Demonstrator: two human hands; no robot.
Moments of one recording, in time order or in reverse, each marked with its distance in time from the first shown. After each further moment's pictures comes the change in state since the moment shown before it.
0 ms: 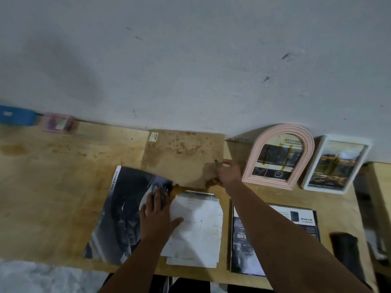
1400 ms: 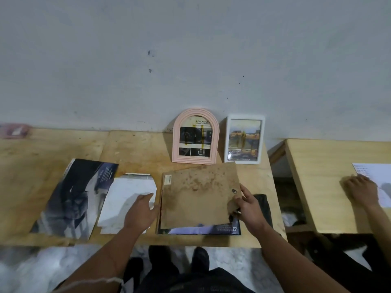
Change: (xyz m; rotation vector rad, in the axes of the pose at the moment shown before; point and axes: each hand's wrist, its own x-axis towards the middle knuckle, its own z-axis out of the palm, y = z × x) left_hand -0.102 0.190 0.003 -0.487 -0.042 -0.077; right_hand -0.089 0.156 -0.370 0.198 -0.148 -0.215
